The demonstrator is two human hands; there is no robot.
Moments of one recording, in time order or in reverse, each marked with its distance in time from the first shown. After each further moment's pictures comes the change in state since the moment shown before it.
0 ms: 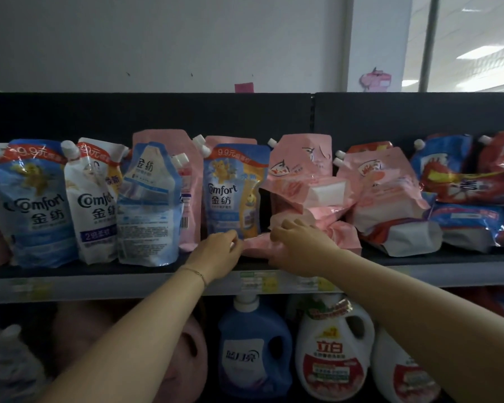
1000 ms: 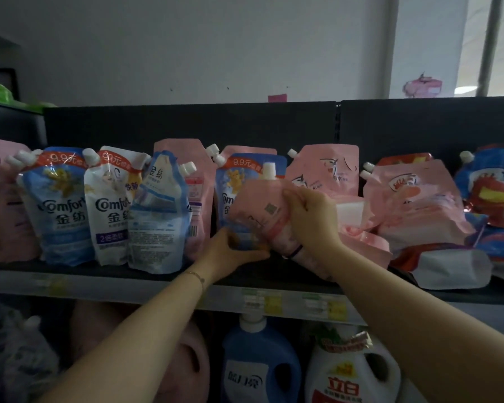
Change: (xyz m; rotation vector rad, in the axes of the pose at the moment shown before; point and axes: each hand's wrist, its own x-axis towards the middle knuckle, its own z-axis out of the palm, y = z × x) left_hand 0.017 0.007 0.000 -0.540 0.088 -0.257; right_hand 0.047 0.014 -0.021 0.857 0.713 0.137
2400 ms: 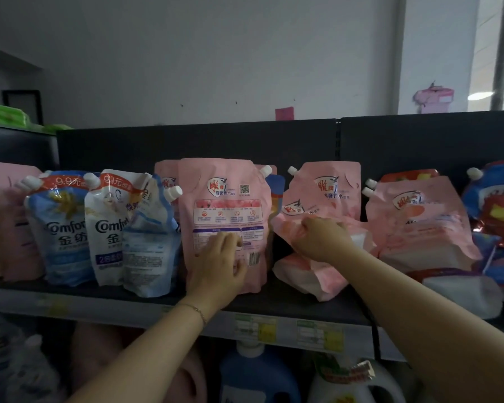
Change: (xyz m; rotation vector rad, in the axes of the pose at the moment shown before) left_hand -0.008 0.011 0.008 0.627 0.477 0.548; right_hand 0.047 0.041 -0.015 -0.695 -0.511 0.077
